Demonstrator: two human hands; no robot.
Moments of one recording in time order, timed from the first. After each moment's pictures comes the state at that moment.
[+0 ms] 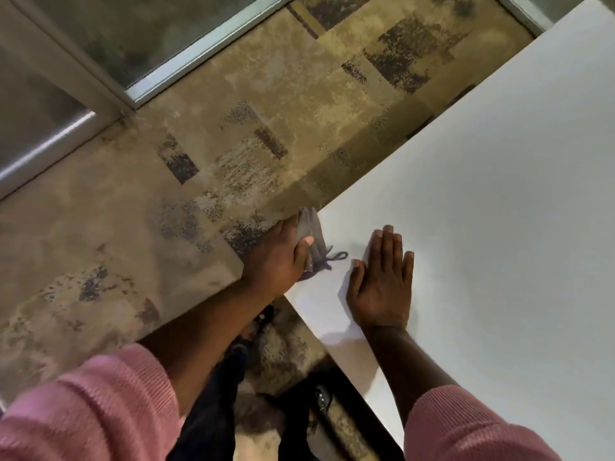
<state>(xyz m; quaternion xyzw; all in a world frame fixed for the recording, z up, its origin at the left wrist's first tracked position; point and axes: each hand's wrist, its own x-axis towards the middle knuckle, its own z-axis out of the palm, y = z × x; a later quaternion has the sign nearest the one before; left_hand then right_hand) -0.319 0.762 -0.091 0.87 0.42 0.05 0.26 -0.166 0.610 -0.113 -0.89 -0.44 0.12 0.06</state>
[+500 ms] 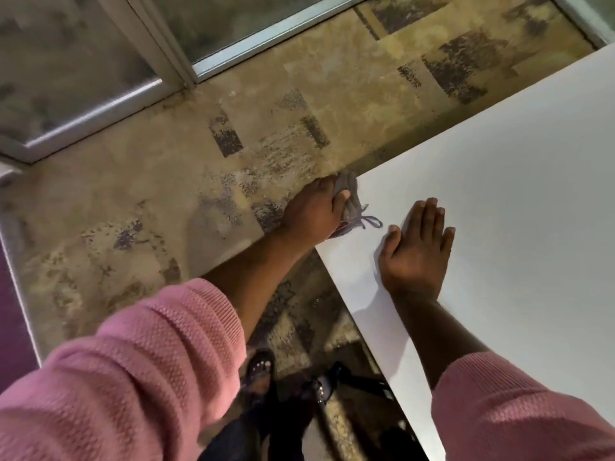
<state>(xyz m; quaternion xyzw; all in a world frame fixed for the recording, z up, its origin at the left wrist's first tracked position) -0.317 0.751 -0.093 0.83 0.50 0.06 0.24 -0.167 0.609 -0.110 -0.88 -0.46 0.09 0.07</state>
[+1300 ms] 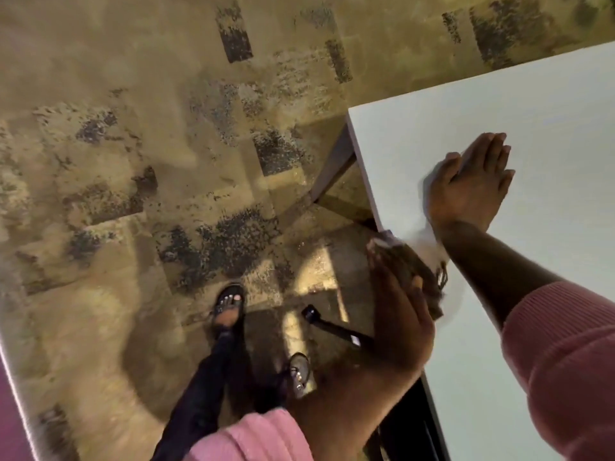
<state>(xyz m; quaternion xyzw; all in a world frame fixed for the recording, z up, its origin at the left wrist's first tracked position) -0.276 0.428 -0.120 0.48 0.63 0.36 0.50 -0.168 0.609 -0.121 -0.88 -0.48 0.01 0.07</state>
